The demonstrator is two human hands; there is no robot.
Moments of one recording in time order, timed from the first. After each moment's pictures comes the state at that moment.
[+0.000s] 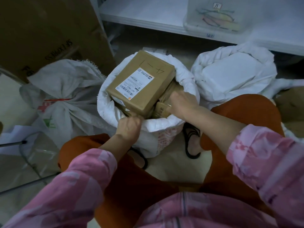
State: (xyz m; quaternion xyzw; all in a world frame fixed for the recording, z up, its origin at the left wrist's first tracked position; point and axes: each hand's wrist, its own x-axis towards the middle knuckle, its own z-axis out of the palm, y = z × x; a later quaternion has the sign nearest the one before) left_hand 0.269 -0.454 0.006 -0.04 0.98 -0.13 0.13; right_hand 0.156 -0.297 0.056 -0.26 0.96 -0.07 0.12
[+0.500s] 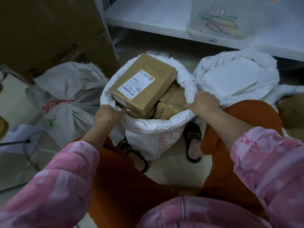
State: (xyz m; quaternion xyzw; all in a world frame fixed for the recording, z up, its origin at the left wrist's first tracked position) left_hand 0.240 -0.534 0.021 -0.41 0.88 0.20 0.12; right_hand 0.124 -0.256 0.057 -0.05 0.98 -0.08 0.16
